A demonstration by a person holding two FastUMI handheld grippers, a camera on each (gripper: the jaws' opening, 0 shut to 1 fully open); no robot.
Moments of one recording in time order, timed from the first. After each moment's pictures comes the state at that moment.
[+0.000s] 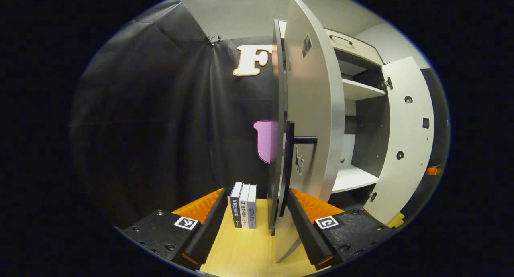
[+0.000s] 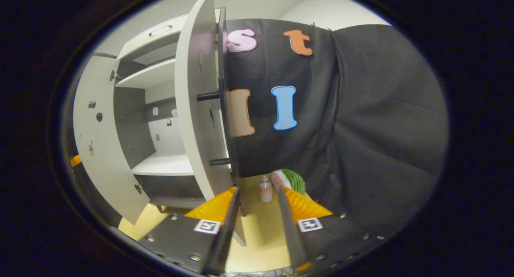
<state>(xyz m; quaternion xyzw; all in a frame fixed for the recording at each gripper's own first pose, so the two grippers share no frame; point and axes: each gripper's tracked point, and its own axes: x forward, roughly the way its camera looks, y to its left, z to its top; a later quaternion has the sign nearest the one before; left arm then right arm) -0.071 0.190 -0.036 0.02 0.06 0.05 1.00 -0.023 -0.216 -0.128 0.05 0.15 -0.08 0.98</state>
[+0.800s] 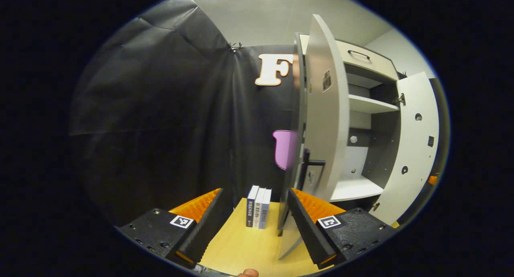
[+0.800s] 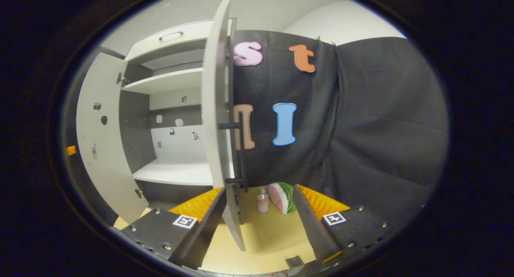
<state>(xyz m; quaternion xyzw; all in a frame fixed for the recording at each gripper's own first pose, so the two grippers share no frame) -0.115 0.187 0.013 0.00 0.04 0.10 0.99 -0.038 -0.186 -0.067 0.01 0.10 -0.08 0.99</state>
